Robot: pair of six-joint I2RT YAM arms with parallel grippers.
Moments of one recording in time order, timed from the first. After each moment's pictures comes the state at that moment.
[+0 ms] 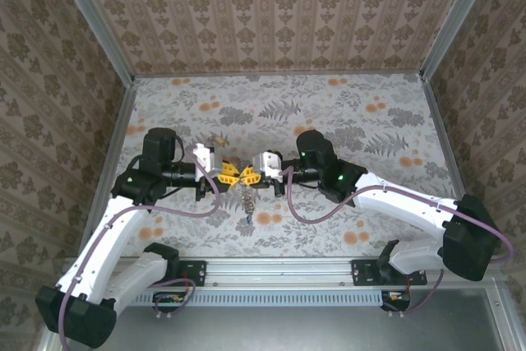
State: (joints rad) left arm -0.38 0.88 0.86 -0.63 1.07 0.67; right arm 0.85 1.31 0.91 0.16 -0.63 -0.44
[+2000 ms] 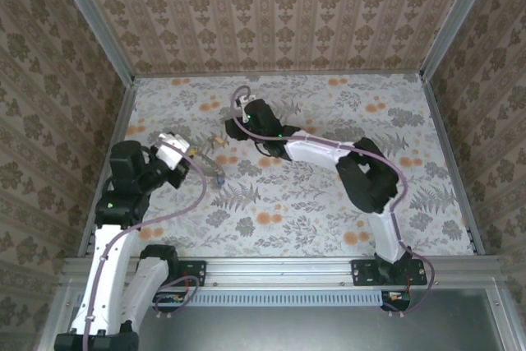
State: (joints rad) left arm -0.10 0.67 0.79 -0.57 0.45 0.48; right arm 0.74 2.12 1.56 0.09 0.04 0.40
